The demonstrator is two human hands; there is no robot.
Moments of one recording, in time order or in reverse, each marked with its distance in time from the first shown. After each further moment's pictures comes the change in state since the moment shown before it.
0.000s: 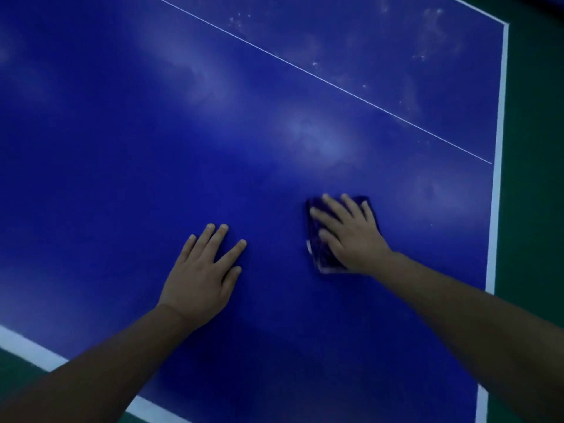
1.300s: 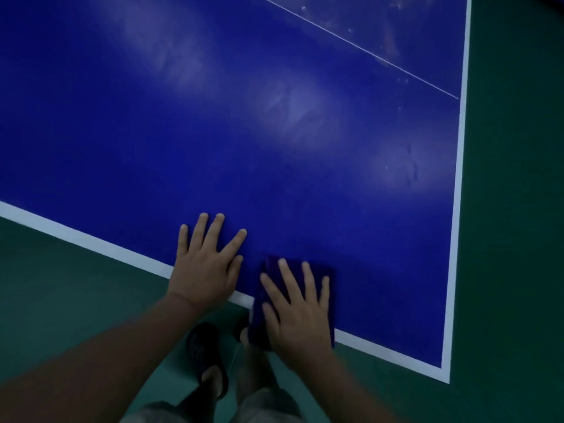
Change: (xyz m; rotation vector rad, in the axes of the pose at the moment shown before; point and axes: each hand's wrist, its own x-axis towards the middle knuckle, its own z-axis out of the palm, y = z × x) left_hand -0.157 0.002 0.035 0.033 0.030 0.039; right_hand -0.248 -0.280 0.082 0.150 0.043 0.293
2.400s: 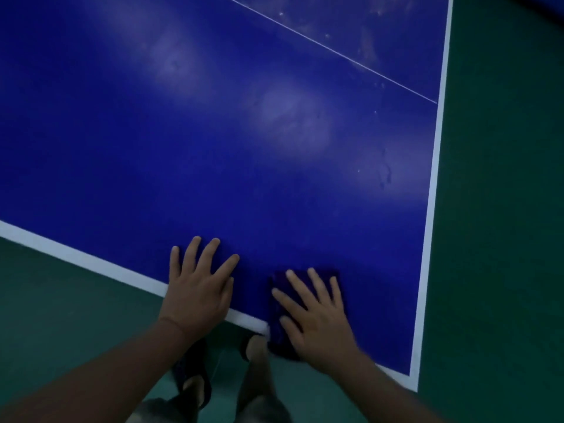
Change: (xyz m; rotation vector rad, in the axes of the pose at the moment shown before) left_hand -0.012 0.063 0.017 -0.042 0.017 -0.001; right_hand -0.015 0.115 -0.018 -0.016 -0.031 -0.205
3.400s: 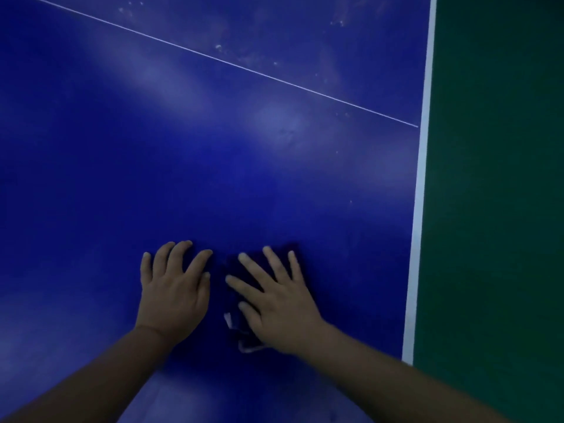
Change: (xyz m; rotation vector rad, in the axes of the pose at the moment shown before) left_hand 0.208 0.060 -0.015 0.003 0.108 -0.112; right_hand 0.183 0.133 -0.046 0.000 0.053 -0.168
